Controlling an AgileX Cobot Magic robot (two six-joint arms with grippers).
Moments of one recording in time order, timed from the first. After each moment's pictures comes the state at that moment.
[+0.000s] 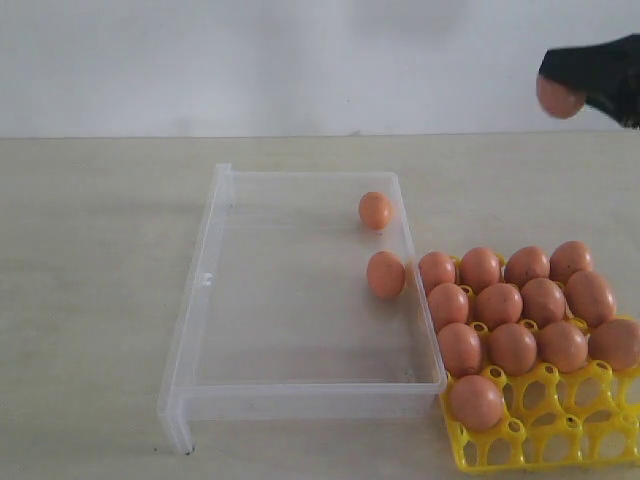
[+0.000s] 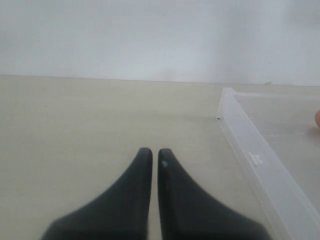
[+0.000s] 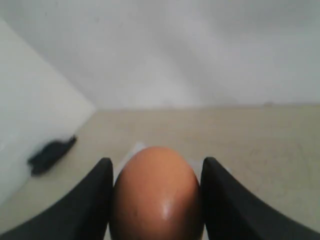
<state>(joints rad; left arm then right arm) -0.07 0.00 0.00 0.04 0.26 -0.08 -0.46 1.75 -0.98 -1.39 -1.19 1.48</state>
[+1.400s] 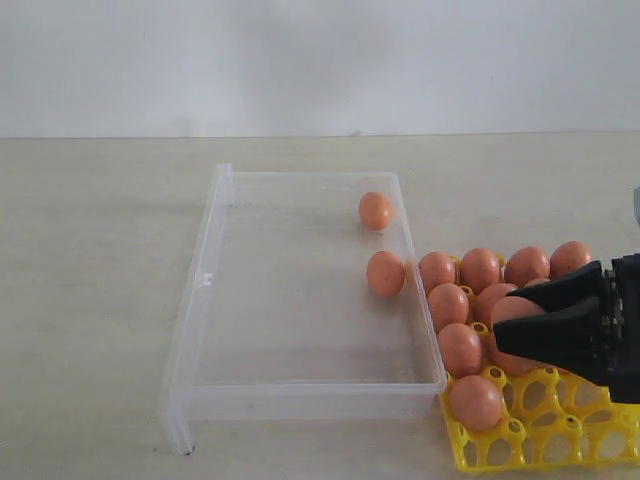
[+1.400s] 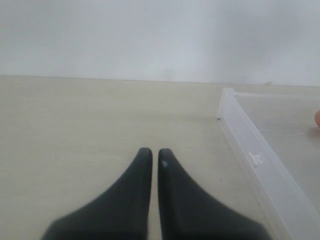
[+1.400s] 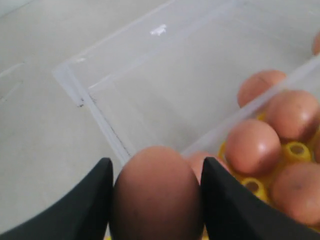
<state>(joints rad) -0.07 0.00 0.00 0.04 0.26 -0.08 -0.41 1.51 -0.45 -1.75 -1.15 0.97</state>
